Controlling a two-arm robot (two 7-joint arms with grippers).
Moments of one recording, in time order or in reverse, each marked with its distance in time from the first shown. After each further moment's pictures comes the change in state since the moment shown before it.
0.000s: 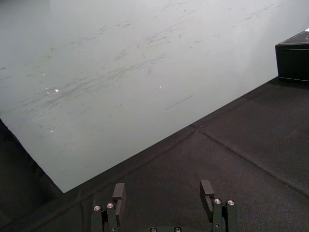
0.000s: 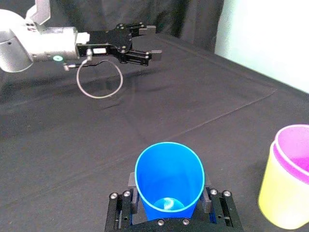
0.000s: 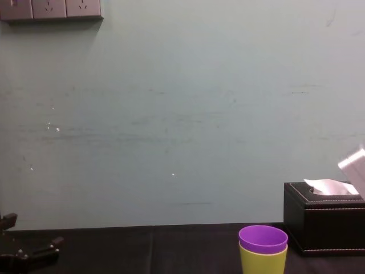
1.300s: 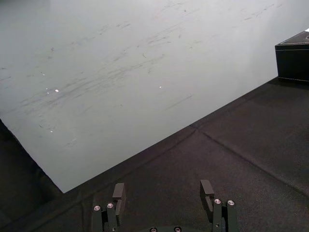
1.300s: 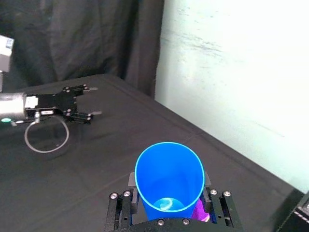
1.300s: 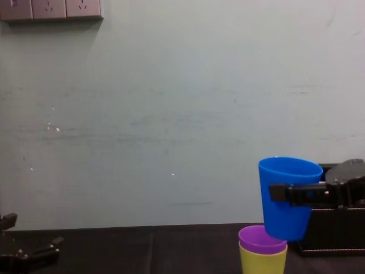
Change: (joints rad) left arm 0.000 0.000 0.000 0.000 0.000 0.000 0.000; right arm -0.020 0.124 0.177 -0.271 0.071 0.146 -0.176
